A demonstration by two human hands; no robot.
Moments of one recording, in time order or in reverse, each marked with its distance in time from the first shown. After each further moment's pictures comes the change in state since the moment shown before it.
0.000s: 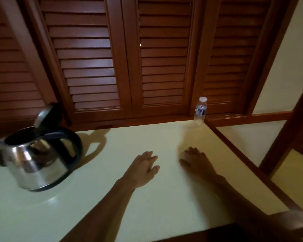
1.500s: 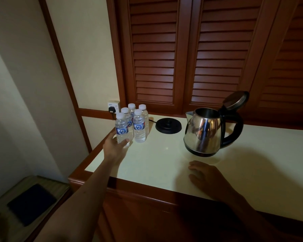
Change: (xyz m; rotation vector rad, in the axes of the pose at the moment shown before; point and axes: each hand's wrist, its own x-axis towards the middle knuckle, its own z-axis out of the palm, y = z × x) left_hand -0.386 -0.373 -0.194 -0.676 0.937 -0.690; right_hand -0.095 -0.445 0.093 0.338 -0.044 -0.493
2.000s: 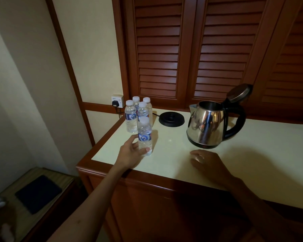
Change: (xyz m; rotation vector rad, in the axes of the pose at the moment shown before) left_hand -0.066 0.007 0.008 -0.064 -0.384 0.043; right_hand 0.005 -0.018 -0.007 0.163 0.047 0.085
